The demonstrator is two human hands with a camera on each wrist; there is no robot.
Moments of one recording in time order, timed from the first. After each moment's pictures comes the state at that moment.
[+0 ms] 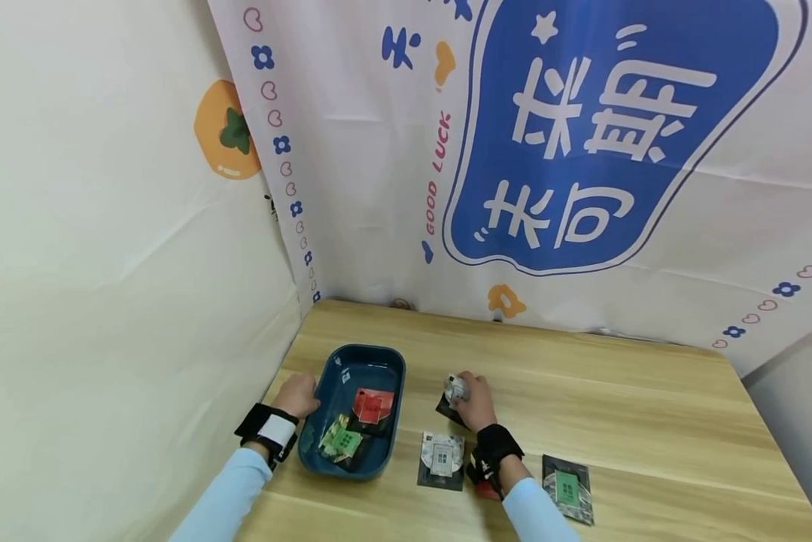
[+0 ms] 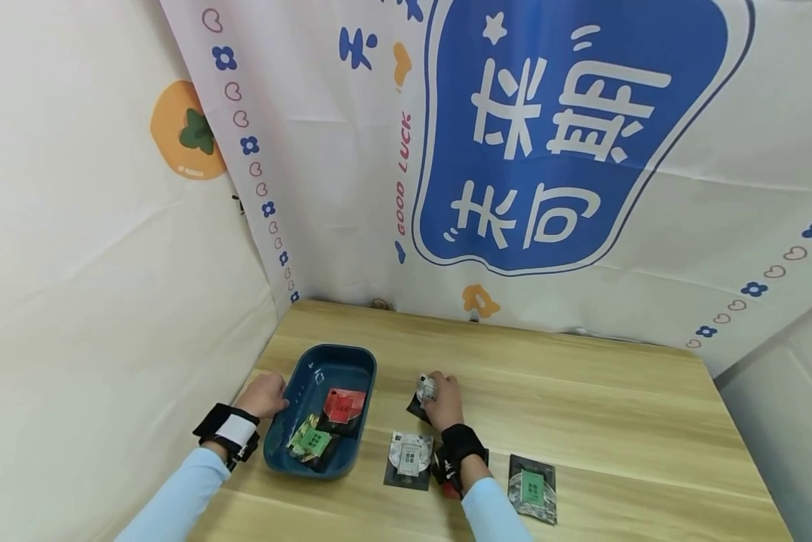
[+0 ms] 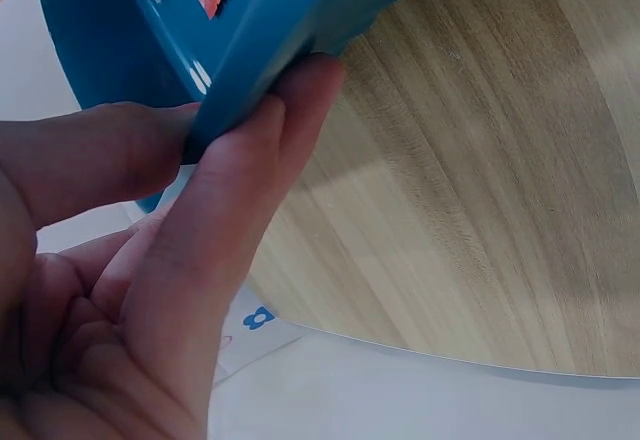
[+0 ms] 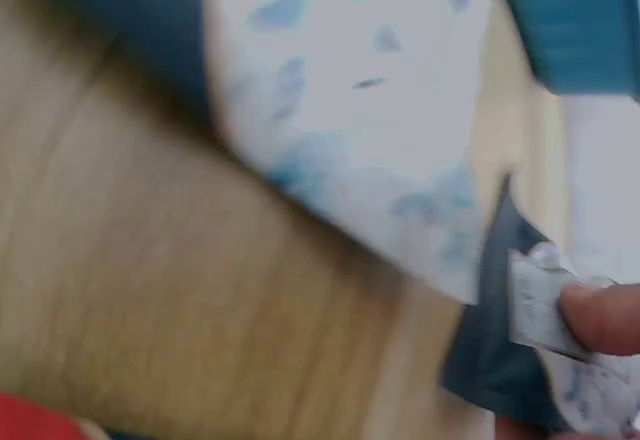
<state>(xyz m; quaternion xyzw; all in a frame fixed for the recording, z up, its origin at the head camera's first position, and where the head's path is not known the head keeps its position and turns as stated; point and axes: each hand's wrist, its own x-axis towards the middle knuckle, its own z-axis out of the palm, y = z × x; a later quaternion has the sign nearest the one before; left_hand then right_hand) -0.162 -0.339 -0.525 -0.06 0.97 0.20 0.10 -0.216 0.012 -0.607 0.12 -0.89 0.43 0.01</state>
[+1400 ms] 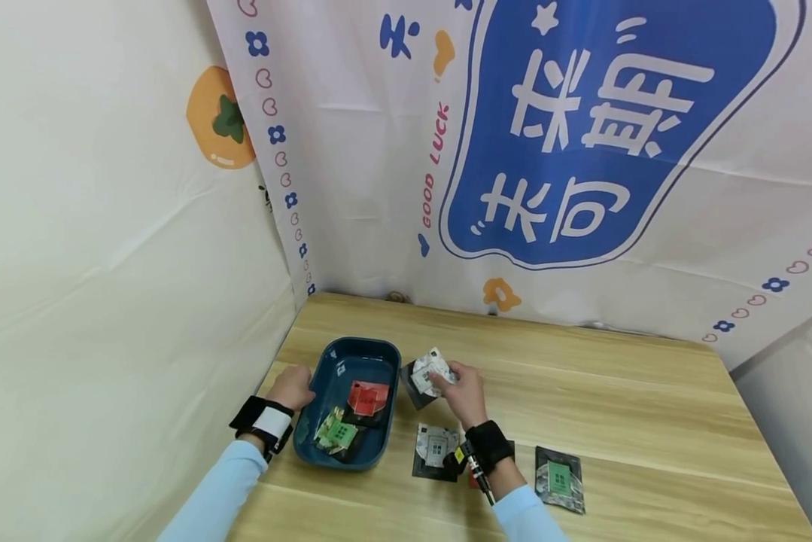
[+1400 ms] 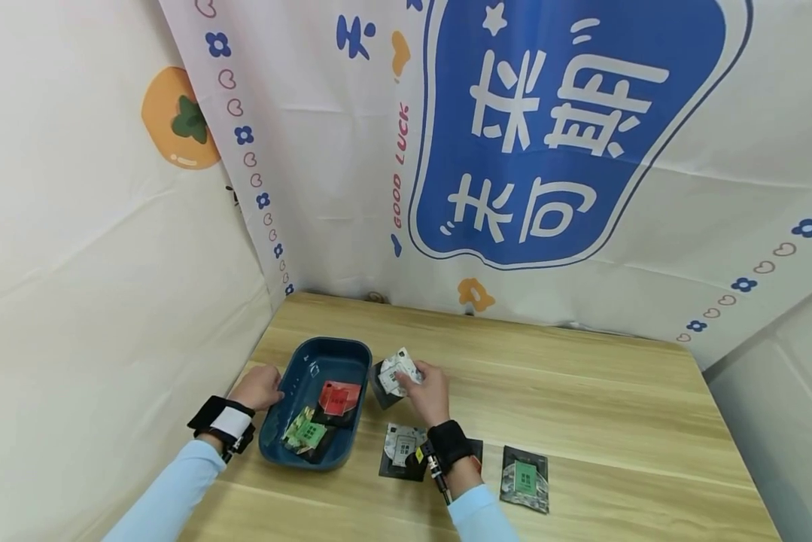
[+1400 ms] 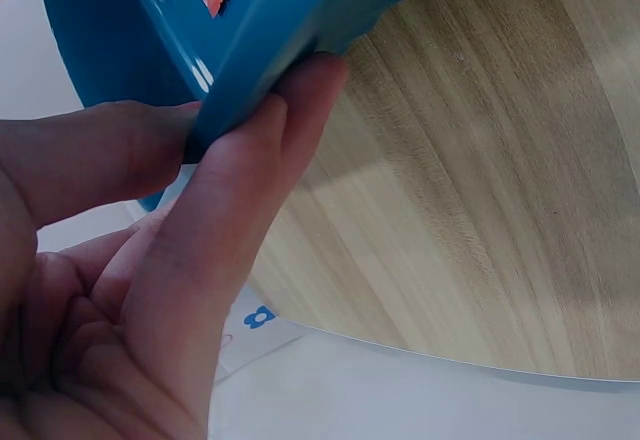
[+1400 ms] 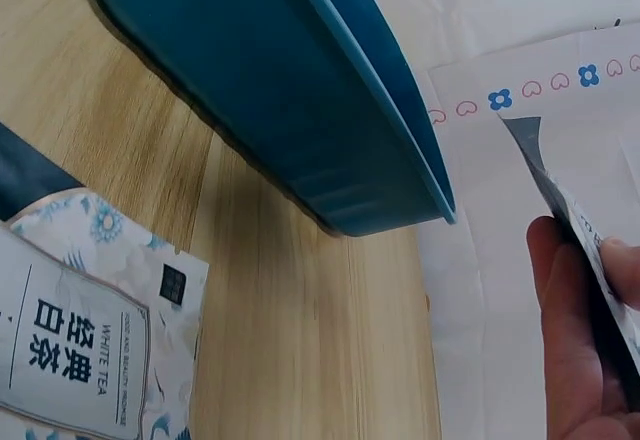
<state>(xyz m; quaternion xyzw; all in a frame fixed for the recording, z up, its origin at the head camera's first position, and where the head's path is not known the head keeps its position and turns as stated) -0.163 -0.337 -0.519 -0.06 0.97 0.20 0.11 -0.196 -0.013 -0.541 0.02 -0.78 0.62 -0.06</state>
